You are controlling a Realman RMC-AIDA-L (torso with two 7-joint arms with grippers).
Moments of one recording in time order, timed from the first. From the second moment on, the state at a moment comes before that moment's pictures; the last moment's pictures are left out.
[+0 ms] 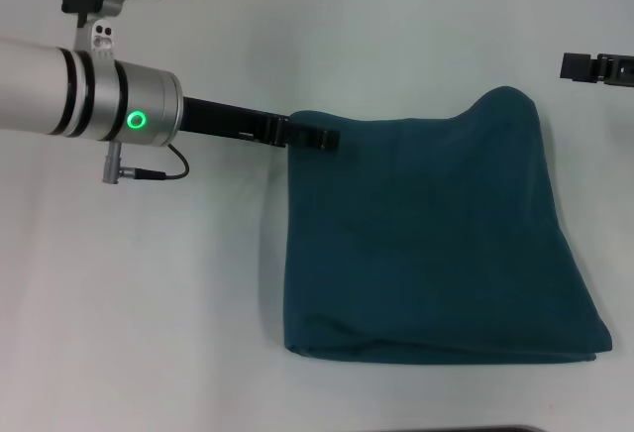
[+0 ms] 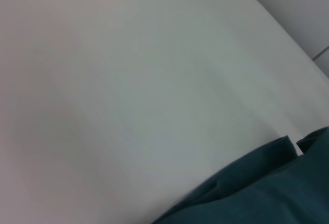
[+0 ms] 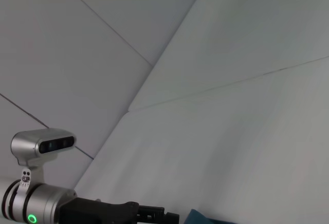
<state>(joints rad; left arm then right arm) -0.70 -2.15 -2.07 -0.68 -0.99 1.18 -2.22 0.49 1.92 -0.37 -0.66 -2.18 -1.74 1.98</state>
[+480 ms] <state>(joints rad) -0.73 -2.16 -2.07 -0.66 -0.98 1.13 -2.22 0.49 1.92 -0.37 -0.66 -2.18 -1.74 1.99</state>
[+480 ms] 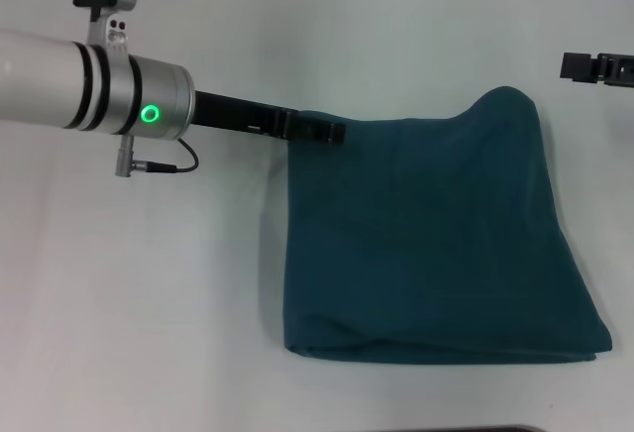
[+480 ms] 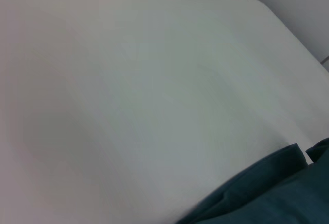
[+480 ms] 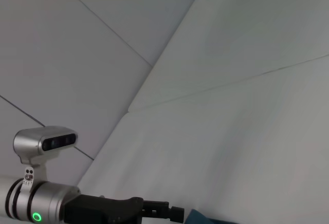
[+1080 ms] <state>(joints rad) -0.75 -2.16 -2.05 -0.63 -0.98 1.09 -2.23 0.50 1.92 -0.37 -0.66 -2.18 -1.74 1.99</state>
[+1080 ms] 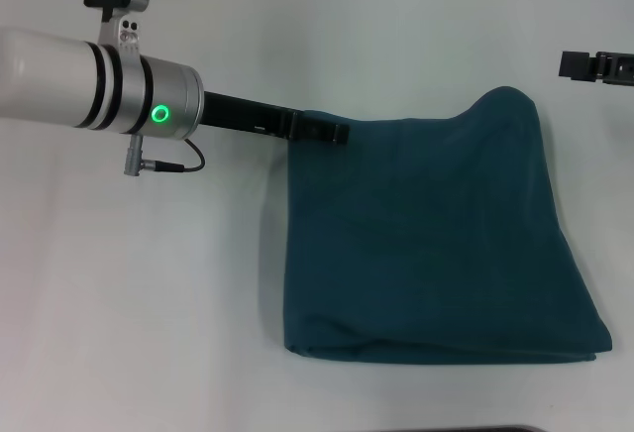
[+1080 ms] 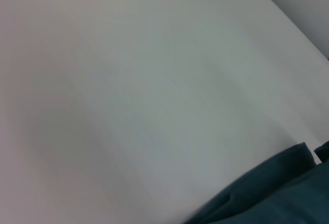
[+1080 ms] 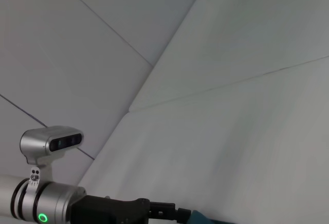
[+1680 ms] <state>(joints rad) -0.75 -2.16 -2.02 -0.63 -0.98 1.08 -2.24 0.50 1.92 -0.37 -0.66 -2.18 -1.74 1.99</state>
